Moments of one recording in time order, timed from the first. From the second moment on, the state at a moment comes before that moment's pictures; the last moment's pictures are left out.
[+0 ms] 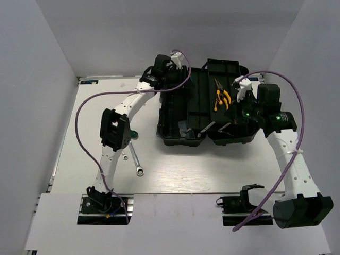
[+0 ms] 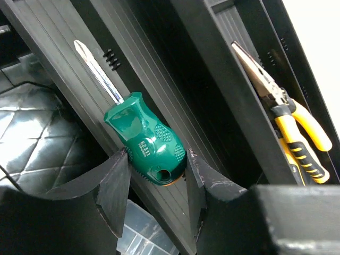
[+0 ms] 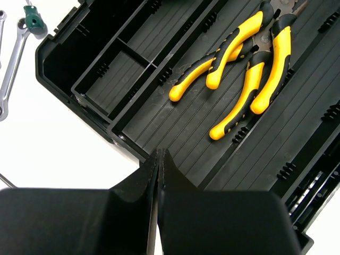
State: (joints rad) left arm -0.50 2.30 2.21 -0.33 0.52 -0.41; right arm 0.14 1.12 1.23 -0.74 -0.49 -0.24
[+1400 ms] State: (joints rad) left arm -0.51 1.69 1.63 -0.38 0.21 -0.35; right arm 0.31 1.28 1.45 -0.84 -0.67 -0.31
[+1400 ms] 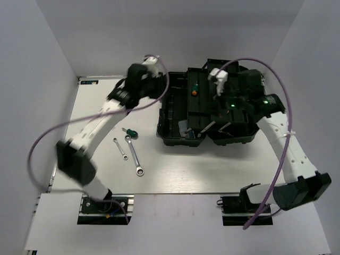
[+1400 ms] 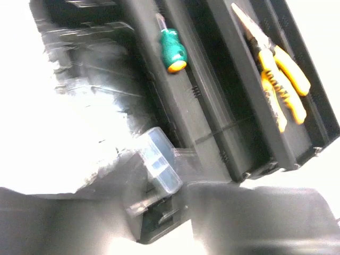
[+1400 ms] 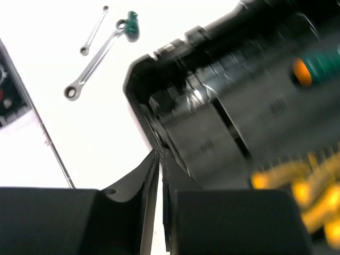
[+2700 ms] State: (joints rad) left arm -0.48 0.49 0.76 -0.95 -0.33 -0.89; right arm 0.97 2.45 2.12 -0.60 -0.26 -0.23
